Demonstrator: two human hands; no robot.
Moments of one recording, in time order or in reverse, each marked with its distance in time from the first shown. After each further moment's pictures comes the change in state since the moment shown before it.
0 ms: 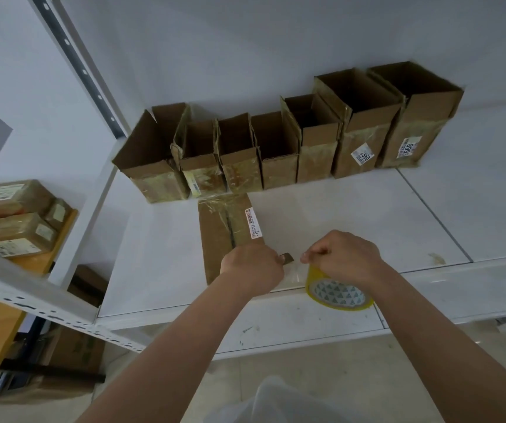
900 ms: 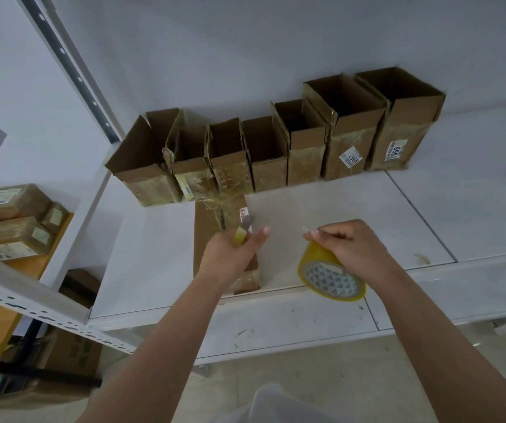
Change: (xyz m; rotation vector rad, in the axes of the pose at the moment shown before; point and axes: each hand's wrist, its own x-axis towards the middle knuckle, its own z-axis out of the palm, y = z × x) left_hand -0.016 -0.005 -0.010 -0.856 0.288 -0.113; right_hand -0.027 0.010 -0.029 0.532 0.125 0.014
